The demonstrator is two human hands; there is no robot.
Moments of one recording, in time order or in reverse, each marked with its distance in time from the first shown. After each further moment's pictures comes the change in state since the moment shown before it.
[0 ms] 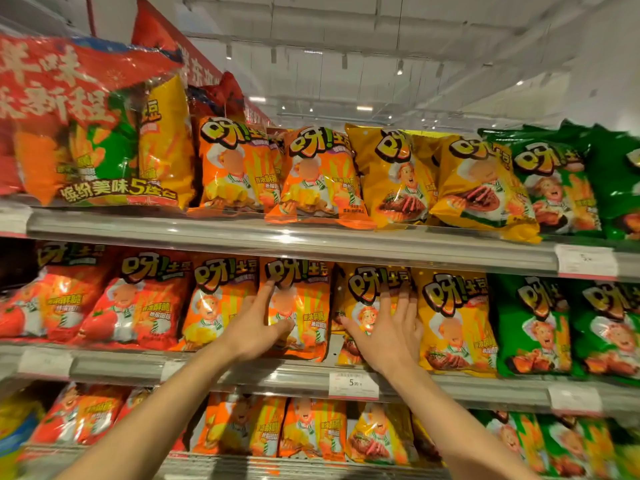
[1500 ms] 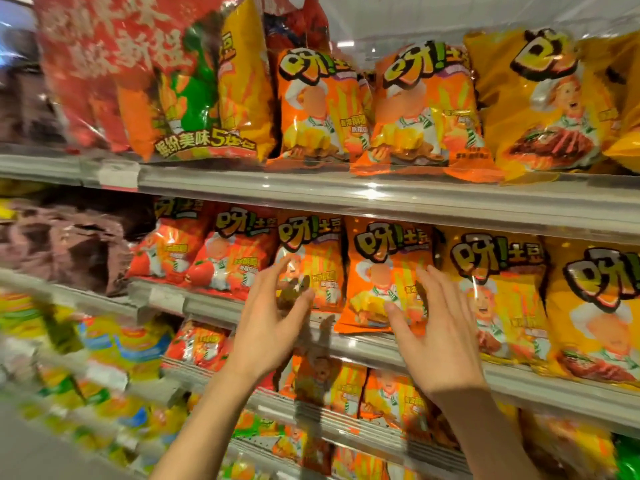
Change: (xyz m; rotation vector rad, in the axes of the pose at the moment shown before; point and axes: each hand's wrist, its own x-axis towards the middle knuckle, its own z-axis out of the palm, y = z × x) left_hand -0.077 -0.039 -0.021 -0.057 0.535 0.060; right_hand -0.051 -0.055 -0.003 0.551 0.024 -0.324
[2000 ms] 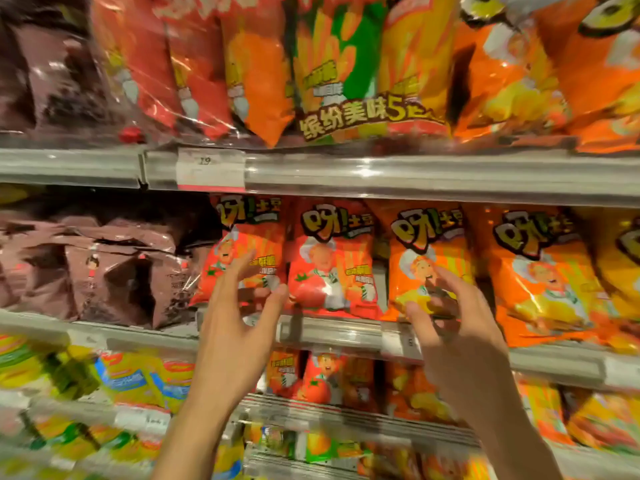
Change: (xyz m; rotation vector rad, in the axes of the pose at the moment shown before) left_hand 0.061 -0.172 -0.169 -0.202 0.069 -0.055; right_hand -0.004 -0.171 0.155 0.249 0.171 0.220
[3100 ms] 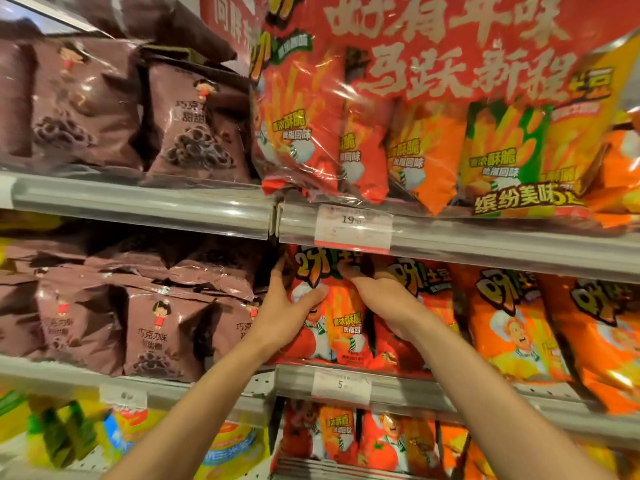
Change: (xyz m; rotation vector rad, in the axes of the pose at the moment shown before) left_hand 0.149 -0.086 -0.054 -0.237 -0.370 -0.243; right_hand 0.095 -0.136 0.202 0.166 -0.506 0.429
